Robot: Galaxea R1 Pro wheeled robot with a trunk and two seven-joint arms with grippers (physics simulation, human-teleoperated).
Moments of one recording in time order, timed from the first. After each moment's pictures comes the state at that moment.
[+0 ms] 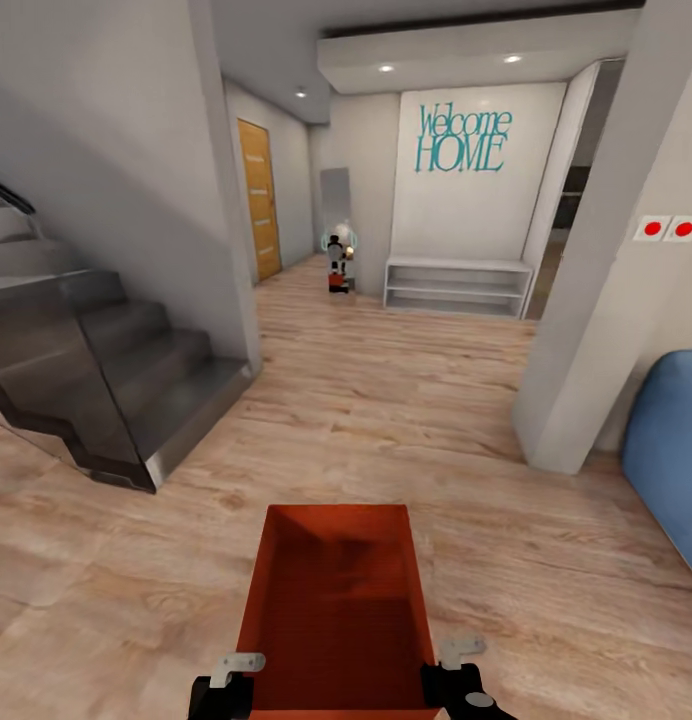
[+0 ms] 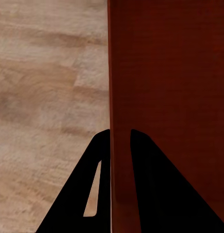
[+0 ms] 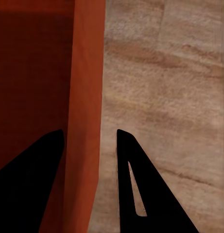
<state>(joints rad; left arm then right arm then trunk) -0.43 -0.06 0.08 -0.12 -0.13 -0.35 0.06 -0.53 0.10 0.06 -0.05 0.00 -0.17 -0.10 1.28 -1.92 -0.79</state>
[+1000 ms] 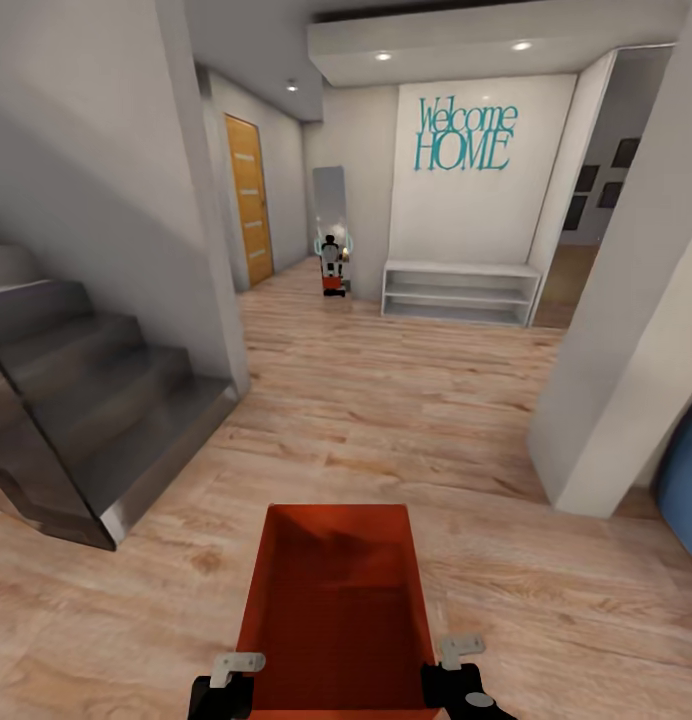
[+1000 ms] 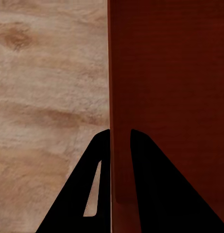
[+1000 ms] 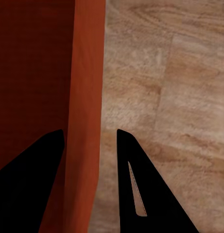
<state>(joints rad) -0.43 -0.05 0.08 -0.12 -0.13 -0.35 0.06 -0.53 0.10 0.06 -0.05 0.00 -0.17 -0.10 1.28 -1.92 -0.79</state>
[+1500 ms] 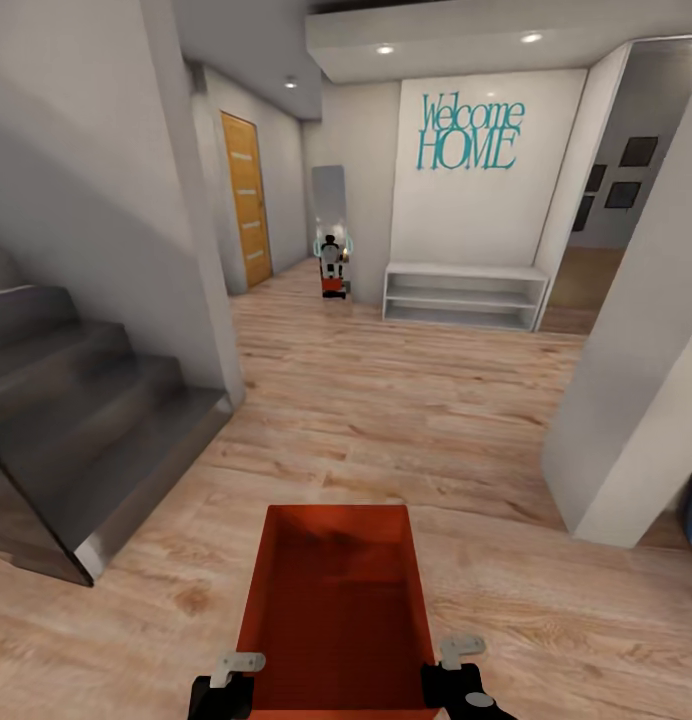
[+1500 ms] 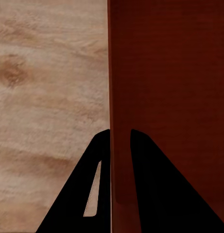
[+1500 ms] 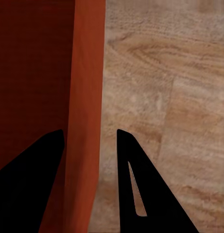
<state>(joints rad) -0.43 -0.05 0.08 -0.12 -0.13 -0.35 0.06 -0.53 0.10 0.06 -0.05 0.00 -0.17 -0.10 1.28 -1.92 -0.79</state>
